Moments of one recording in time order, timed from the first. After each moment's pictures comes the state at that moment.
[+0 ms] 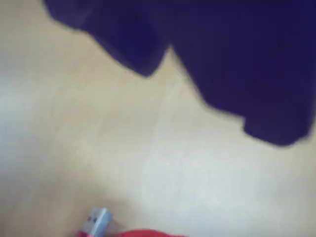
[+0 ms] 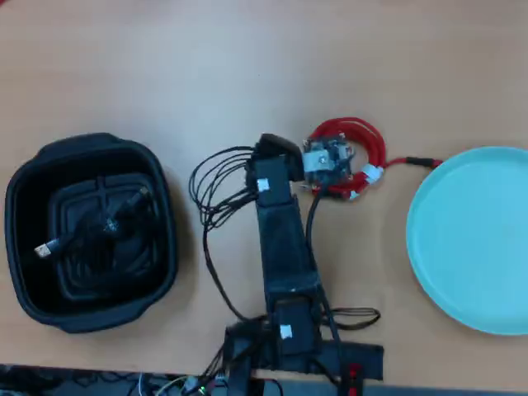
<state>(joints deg) 76.0 102.0 94.0 76.7 31.7</state>
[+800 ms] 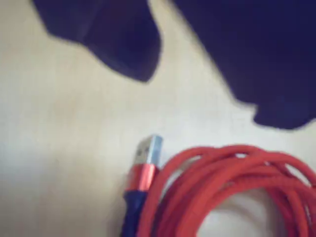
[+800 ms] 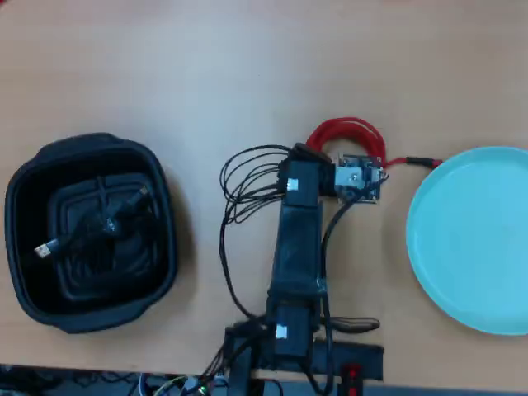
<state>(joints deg) 89.5 102.6 99.6 75.3 21.4</state>
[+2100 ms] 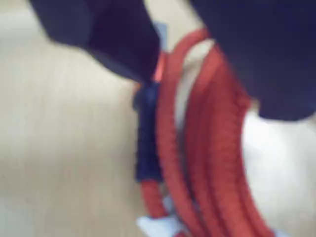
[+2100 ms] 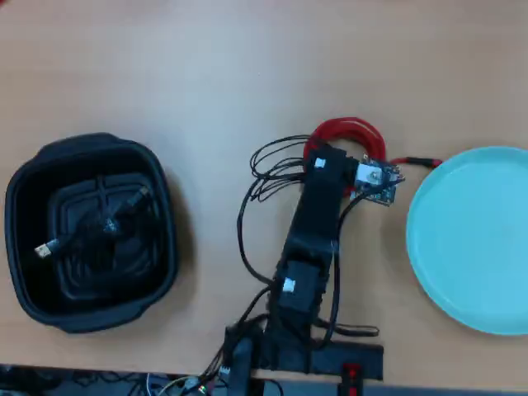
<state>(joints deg) 98.7 87.6 104.9 64.9 18.3</state>
